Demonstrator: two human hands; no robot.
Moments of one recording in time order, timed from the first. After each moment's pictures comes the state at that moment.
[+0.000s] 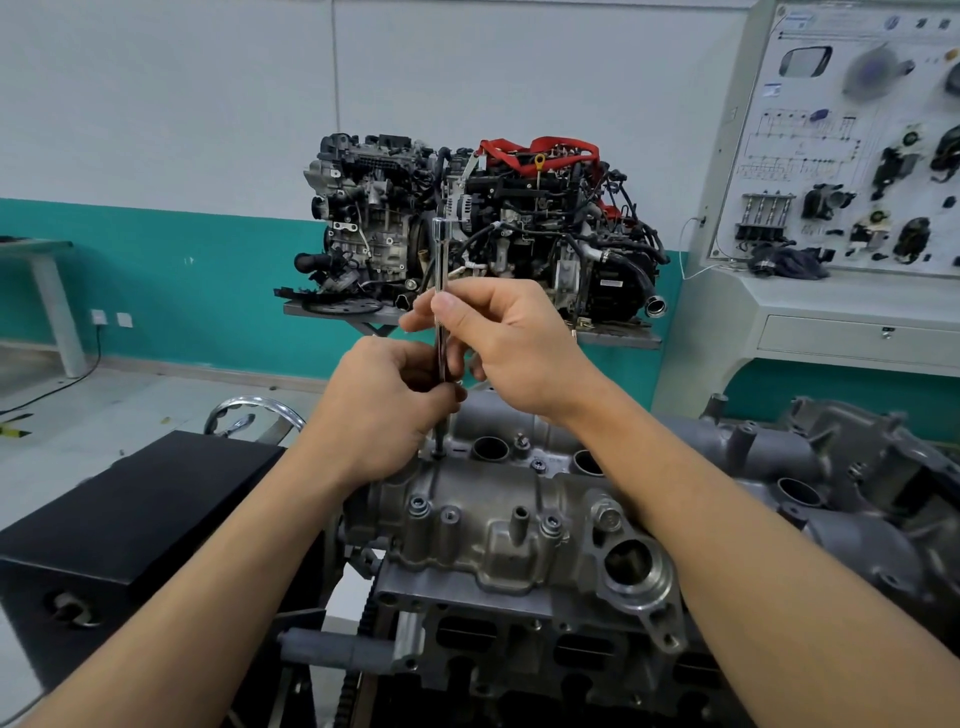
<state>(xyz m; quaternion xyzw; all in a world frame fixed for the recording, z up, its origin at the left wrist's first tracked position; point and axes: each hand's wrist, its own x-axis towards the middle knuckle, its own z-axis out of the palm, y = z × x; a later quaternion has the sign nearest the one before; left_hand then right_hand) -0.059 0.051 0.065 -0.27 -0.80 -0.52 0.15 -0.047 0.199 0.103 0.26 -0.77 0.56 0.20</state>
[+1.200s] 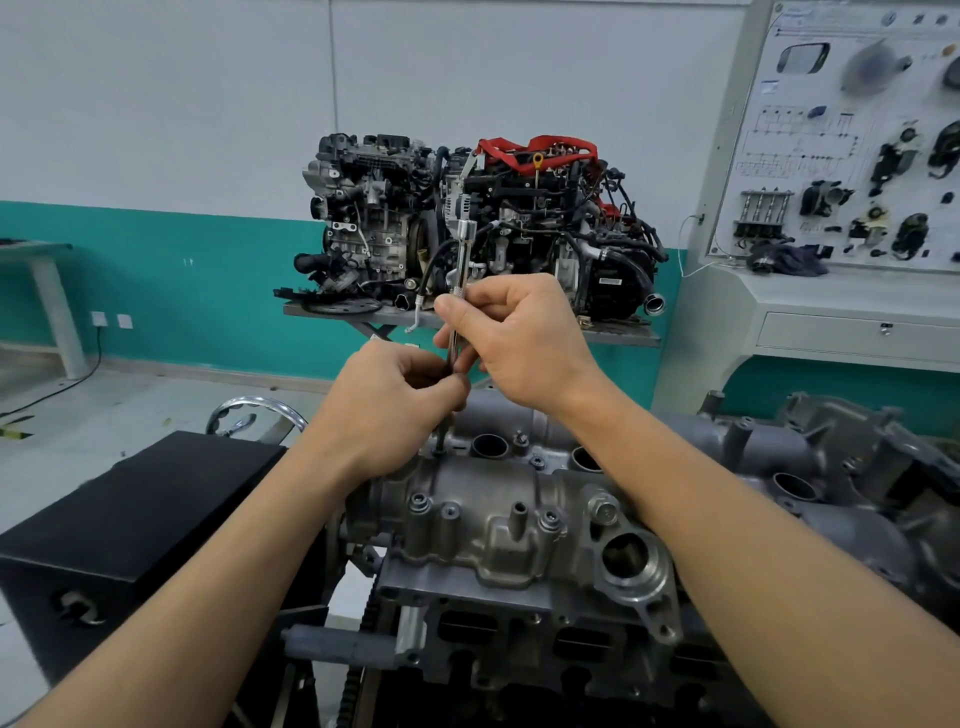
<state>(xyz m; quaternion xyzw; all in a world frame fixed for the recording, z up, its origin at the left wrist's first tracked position) -0.060 0.052 0.064 -0.28 -0.80 -0.51 0.12 -0.050 0.203 0.101 0.21 -0.78 0.51 0.28</state>
